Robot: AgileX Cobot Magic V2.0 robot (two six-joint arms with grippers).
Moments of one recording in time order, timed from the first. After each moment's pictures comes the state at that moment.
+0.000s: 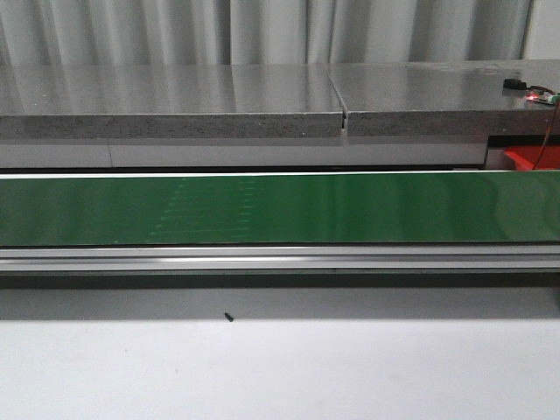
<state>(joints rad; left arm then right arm) -0.25 0.38 -0.67 0.07 0.92 -0.11 -0.11 0.31 -0.55 0.04 0.55 0.05</state>
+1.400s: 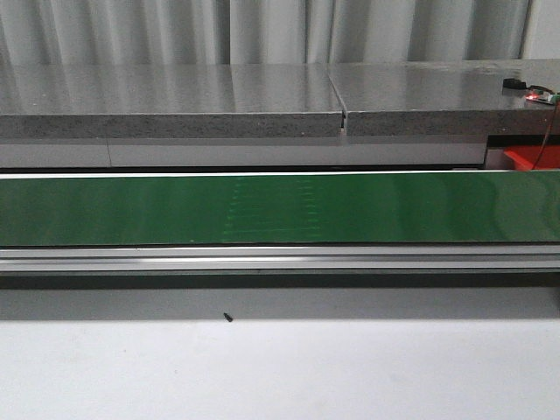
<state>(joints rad) -0.18 0.65 -0.66 0.23 0.79 -0.42 -0.11 0.31 -0.55 0.04 0.56 0.05</state>
